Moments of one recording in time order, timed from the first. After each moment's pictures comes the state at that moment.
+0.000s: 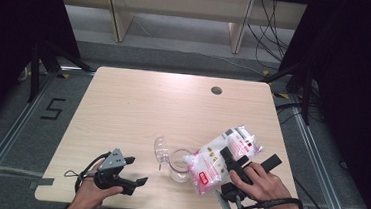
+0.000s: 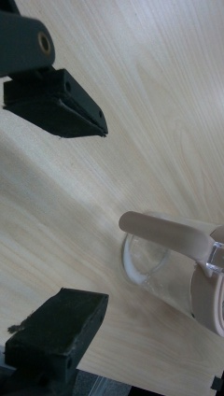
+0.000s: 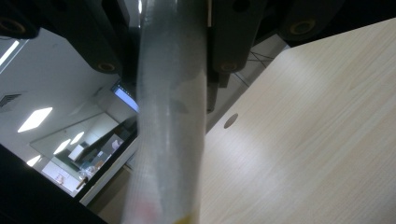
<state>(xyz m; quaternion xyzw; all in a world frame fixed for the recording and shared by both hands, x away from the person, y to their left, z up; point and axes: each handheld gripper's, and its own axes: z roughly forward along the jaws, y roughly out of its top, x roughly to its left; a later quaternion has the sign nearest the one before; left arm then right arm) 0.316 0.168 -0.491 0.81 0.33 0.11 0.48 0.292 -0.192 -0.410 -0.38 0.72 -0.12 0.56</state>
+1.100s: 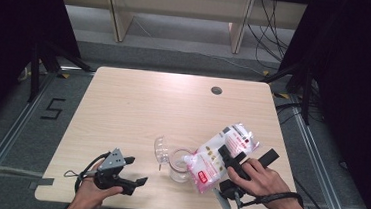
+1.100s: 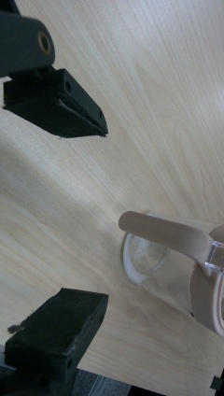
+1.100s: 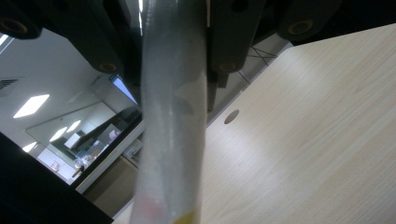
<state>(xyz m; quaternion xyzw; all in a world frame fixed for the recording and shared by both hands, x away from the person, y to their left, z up) 0.315 0.167 -0.490 0.81 0.33 0.11 0.48 0.299 -0.185 -0.398 -0.42 0.72 -0.13 0.54</state>
